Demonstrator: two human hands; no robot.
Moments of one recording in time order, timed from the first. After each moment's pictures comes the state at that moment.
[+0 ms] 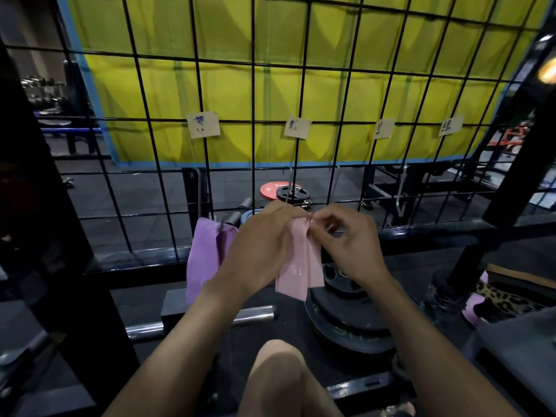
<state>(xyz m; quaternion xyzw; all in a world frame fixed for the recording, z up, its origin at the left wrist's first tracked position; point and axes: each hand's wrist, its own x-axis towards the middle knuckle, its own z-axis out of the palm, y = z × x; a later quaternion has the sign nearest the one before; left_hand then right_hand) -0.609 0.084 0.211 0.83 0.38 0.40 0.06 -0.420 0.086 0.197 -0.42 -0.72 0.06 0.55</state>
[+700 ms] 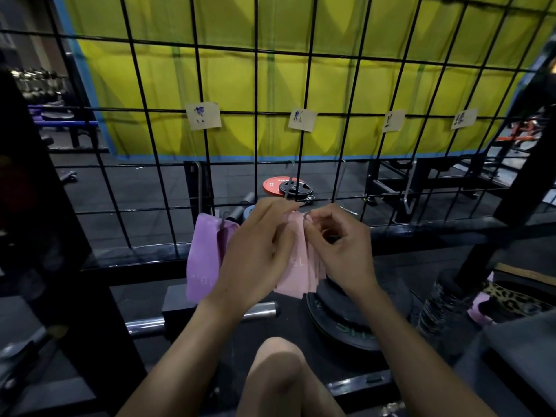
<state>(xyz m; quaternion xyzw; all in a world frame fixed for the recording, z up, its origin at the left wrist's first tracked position) -0.615 0.078 0.191 0.79 0.37 0.49 0.07 -0.443 0.082 0.181 -0.40 -0.68 0.10 0.61</state>
